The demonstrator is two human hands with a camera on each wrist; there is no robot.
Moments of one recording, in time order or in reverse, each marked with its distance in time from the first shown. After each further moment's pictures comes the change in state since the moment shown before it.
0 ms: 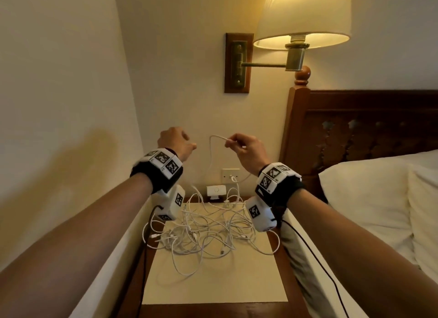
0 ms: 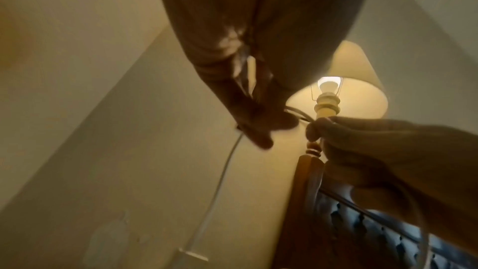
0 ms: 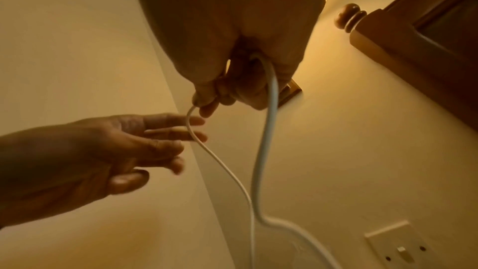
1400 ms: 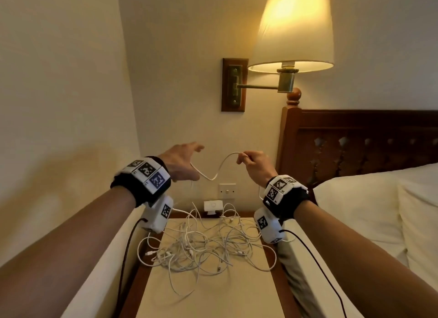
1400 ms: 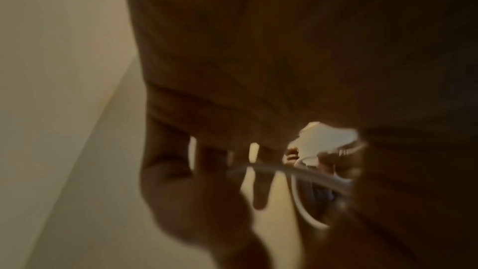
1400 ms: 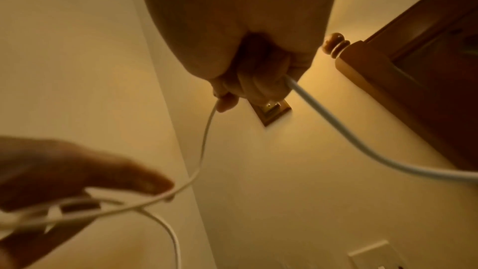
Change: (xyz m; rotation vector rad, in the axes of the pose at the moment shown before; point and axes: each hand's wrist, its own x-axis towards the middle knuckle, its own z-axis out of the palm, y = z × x) left_hand -0.036 0.028 -0.045 0.268 -0.398 0.340; right_hand 0.003 0.011 -0.027 -0.115 -0.004 0.079
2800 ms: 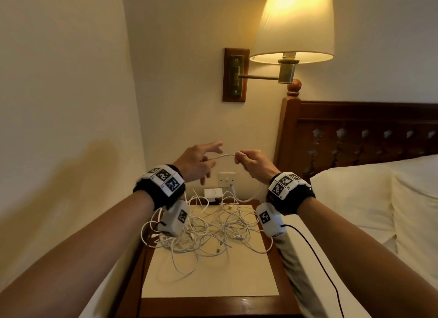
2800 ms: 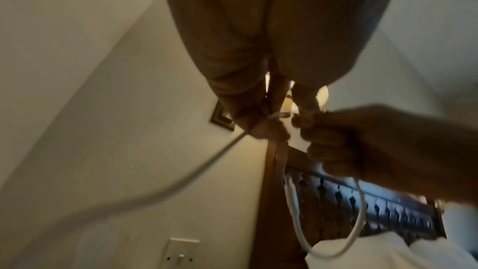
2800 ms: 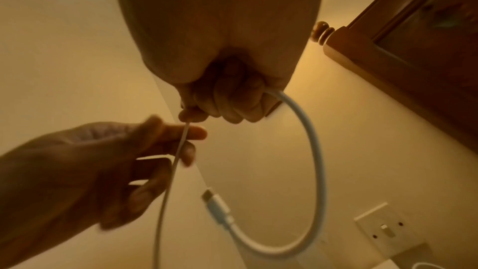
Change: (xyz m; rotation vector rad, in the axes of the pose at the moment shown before) left_hand -0.003 -0.001 0.058 -0.496 0.120 0.250; right_hand -0.039 -0.012 -0.007 0.096 -0.241 -0.006
